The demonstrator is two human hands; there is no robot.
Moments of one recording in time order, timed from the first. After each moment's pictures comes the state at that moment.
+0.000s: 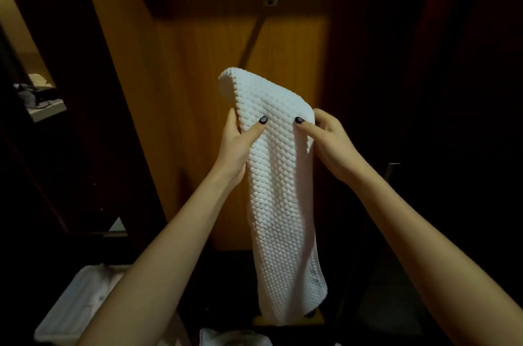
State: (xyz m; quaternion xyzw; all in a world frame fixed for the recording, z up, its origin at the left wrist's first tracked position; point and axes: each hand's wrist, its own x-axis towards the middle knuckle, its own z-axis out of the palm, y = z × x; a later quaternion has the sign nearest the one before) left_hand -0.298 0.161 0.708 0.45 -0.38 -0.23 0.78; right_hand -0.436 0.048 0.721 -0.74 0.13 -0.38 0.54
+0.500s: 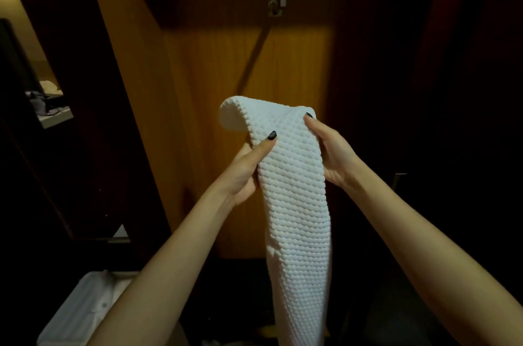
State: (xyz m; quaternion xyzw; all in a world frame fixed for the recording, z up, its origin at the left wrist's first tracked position) left_hand -0.302 0.170 0.706 0.40 -0.37 -0.42 0.72; right_hand -0.422 0.039 0.729 -0.49 0.06 -0.19 0.85
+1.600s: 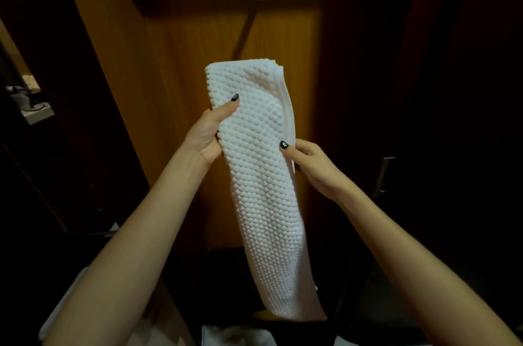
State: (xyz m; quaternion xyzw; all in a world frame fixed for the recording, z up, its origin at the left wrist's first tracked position) left_hand -0.277 0.167 0.743 0.39 -0.30 -0.40 0.77; right_hand -0.436 0.041 0.674 -0.74 0.09 -0.28 0.60
